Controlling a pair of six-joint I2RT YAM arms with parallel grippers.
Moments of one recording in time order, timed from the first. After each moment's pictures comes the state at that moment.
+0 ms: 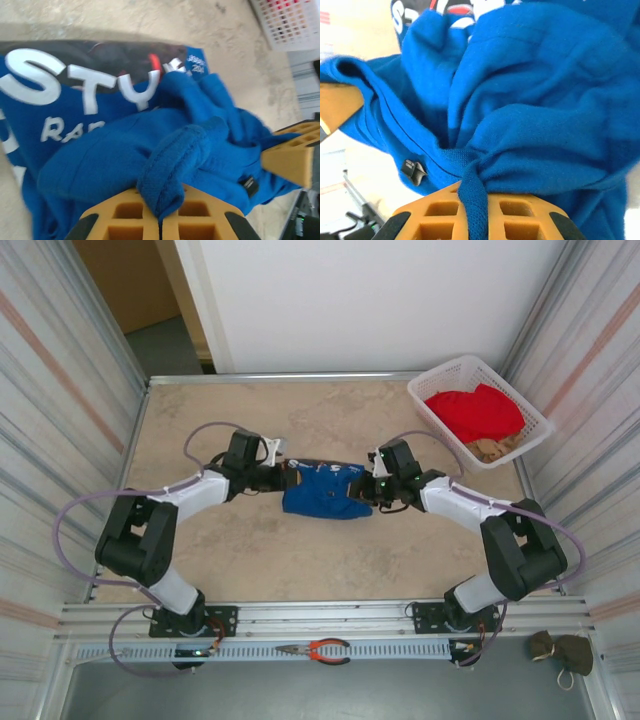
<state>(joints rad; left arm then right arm) -0.39 1.61 0.88 -0.08 0.57 -0.42 0.49 1.49 0.81 -0.20 -0.43 0.73</state>
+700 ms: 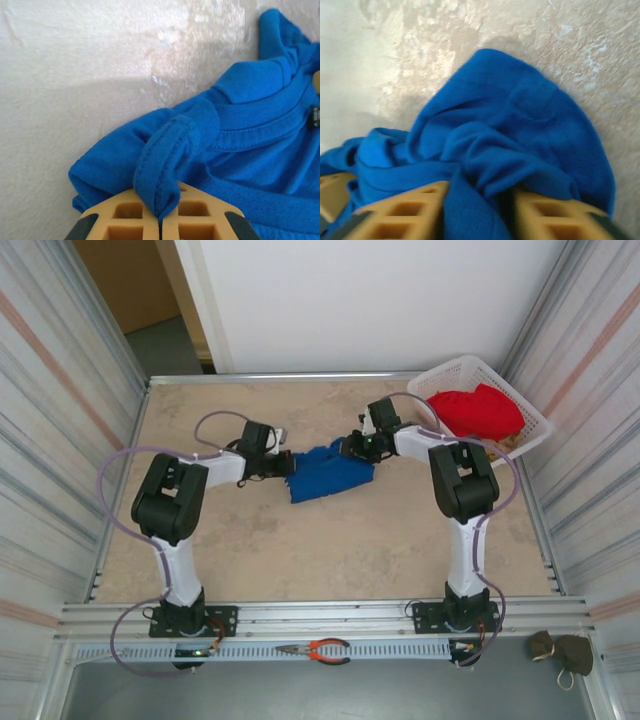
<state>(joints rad) -0.35 1.92 1.08 -0.04 0.31 -0.37 0.35 2.12 1.42 -0.28 -0.43 0.55</state>
